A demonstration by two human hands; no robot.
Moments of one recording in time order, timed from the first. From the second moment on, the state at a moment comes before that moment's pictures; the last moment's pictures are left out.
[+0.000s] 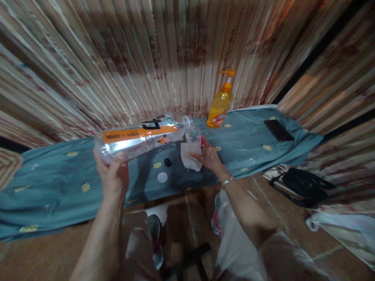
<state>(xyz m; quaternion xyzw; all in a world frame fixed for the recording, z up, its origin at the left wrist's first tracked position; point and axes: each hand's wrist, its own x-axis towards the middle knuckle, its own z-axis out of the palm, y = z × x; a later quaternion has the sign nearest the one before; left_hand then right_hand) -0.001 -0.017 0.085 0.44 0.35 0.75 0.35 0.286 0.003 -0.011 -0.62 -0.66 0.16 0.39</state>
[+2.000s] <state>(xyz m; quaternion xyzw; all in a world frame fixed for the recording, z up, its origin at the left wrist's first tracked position) -0.002 -0.015 0.084 0.45 0.34 0.75 0.35 0.287 0.004 -0.013 -0.62 -0.66 0.17 0.39</state>
